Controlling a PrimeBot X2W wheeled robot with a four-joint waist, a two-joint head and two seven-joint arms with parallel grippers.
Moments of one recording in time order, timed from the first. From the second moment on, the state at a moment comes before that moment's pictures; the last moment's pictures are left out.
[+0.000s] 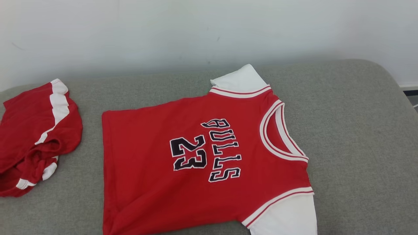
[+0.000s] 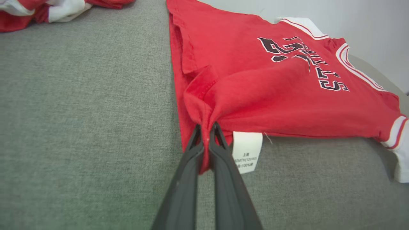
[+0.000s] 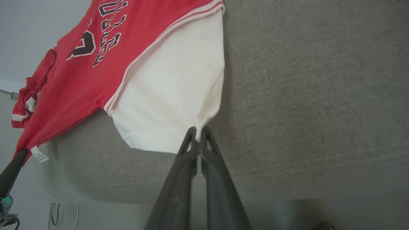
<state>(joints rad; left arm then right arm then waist) 0.04 0.30 -0.31 0.18 -0.56 0.07 -0.26 0.22 -0.33 0.32 0.01 0.79 0.13 0.22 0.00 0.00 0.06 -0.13</state>
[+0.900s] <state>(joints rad) -0.04 0.28 -0.23 0.14 -0.40 0.04 -0.25 0.06 -0.32 0.25 -0.18 0.74 0.13 0.24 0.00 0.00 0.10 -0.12</state>
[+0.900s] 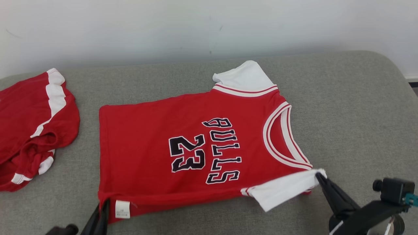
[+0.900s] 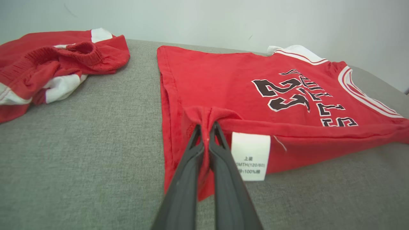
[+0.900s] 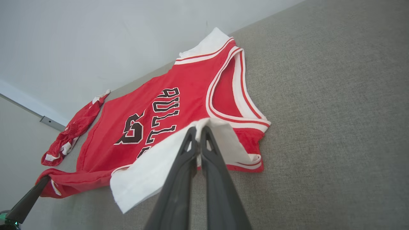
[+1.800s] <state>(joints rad) -0.41 0.30 -0.28 0.39 -0.38 -0.04 -0.21 -0.56 -0.25 0.41 0.50 0.65 0.13 0.11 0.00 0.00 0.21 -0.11</state>
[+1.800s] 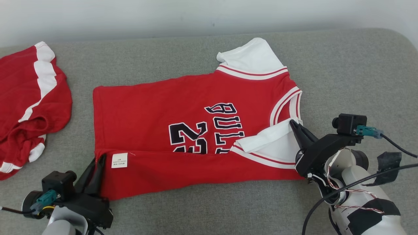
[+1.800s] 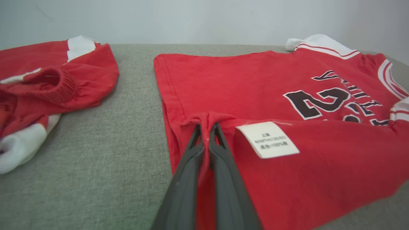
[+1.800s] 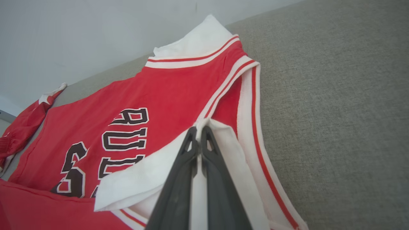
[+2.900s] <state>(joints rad) -0.18 0.20 -0.15 0.29 -0.36 0.00 -0.26 -0.26 -0.31 0.36 0.38 0.53 0.13 -0.06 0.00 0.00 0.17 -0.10</state>
